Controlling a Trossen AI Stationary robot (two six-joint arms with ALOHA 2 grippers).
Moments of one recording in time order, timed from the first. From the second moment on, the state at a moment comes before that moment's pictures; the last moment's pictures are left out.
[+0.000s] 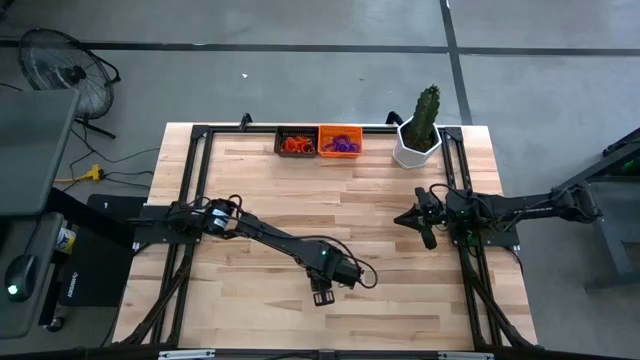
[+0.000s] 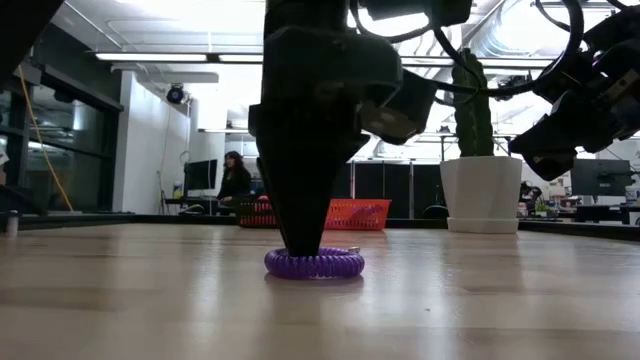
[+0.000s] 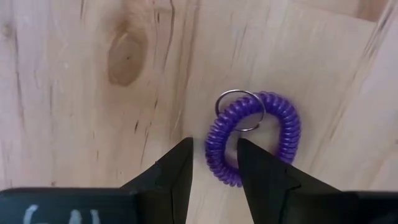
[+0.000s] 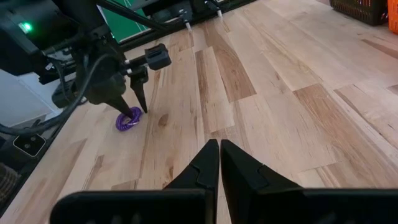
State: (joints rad) left arm -0.34 2.33 1.95 -1.07 0.04 -0.53; right arm -0.01 0.35 0.01 0.04 -0.06 0.36
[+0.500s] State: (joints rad) left arm -0.34 2.34 1.95 -1.09 0.03 -0.47; right arm -0.01 0.35 0.01 0.04 -0.06 0.36
